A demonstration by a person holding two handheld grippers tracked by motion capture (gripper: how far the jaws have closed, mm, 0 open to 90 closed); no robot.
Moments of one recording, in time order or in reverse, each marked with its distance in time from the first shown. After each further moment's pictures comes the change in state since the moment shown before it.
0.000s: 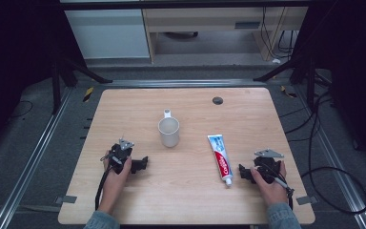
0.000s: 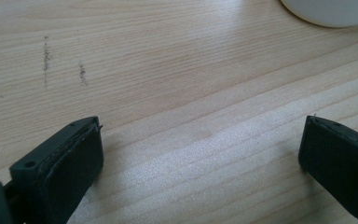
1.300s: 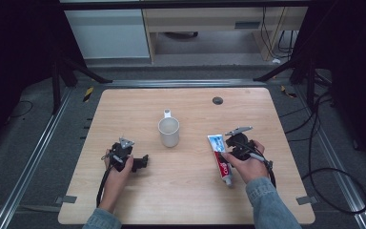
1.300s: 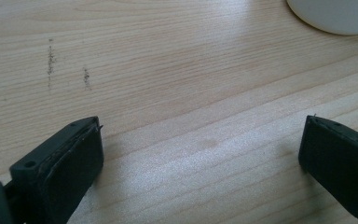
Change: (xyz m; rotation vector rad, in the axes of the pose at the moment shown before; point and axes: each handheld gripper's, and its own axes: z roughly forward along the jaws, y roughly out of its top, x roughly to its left) left arm 0.000 0.003 0.003 -0.001 0.016 -0.018; right arm 0.074 0.098 -0.018 0.151 0.085 -0.173
